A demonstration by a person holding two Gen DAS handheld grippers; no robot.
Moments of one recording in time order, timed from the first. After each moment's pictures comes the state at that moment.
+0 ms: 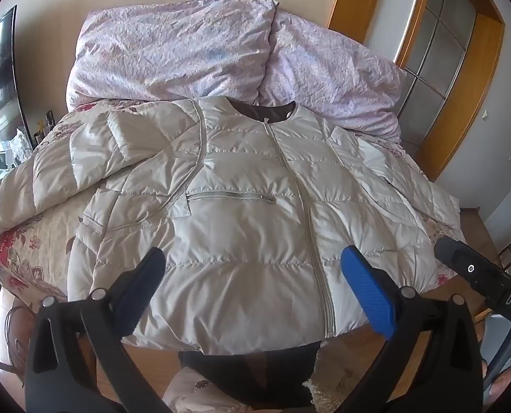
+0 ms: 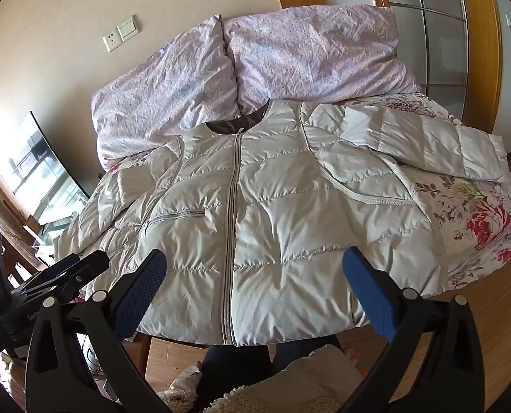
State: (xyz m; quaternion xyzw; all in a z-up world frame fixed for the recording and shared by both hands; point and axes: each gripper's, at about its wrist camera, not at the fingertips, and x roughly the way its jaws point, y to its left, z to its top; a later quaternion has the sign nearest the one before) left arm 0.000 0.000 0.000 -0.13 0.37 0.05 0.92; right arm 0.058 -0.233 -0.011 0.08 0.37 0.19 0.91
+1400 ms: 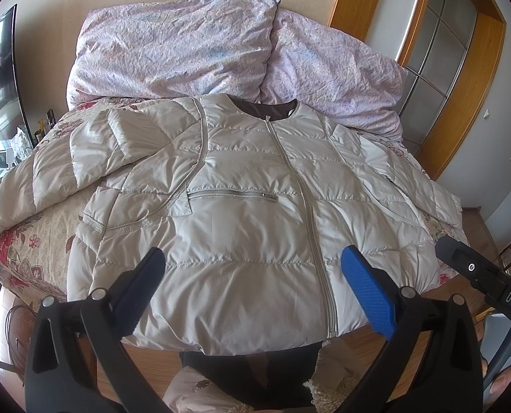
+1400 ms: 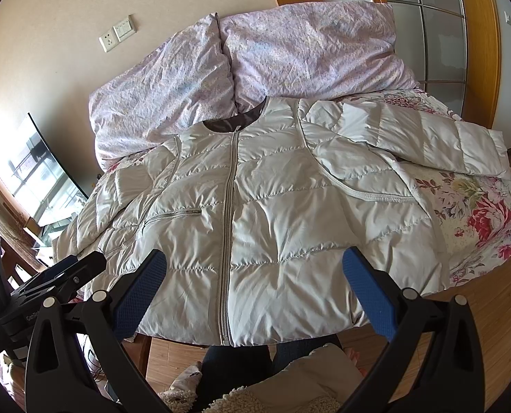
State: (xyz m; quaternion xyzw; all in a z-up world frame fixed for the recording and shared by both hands) left arm 0.000 -0.001 0.000 -0.12 0.38 0.05 0.92; right arm 0.061 -0.235 -0.015 0.08 0.37 0.19 0.90
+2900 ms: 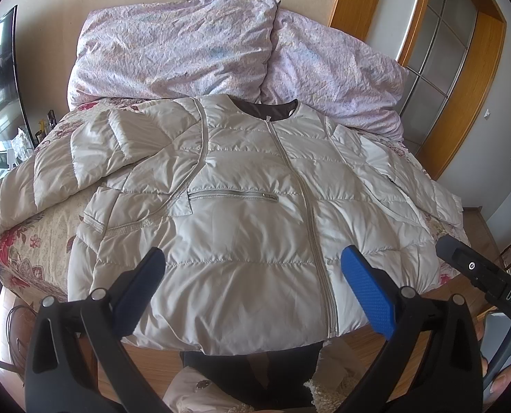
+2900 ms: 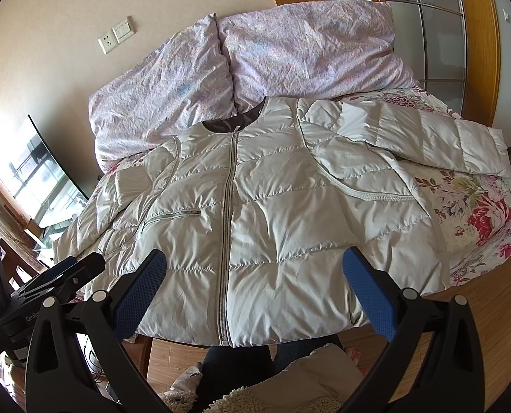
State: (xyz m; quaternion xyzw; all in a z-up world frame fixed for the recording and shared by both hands) left arm -0.003 0.005 -0.003 -0.12 0.38 0.06 0.92; right arm 0.062 -0.235 -0.014 0.09 0.37 0.19 0.90
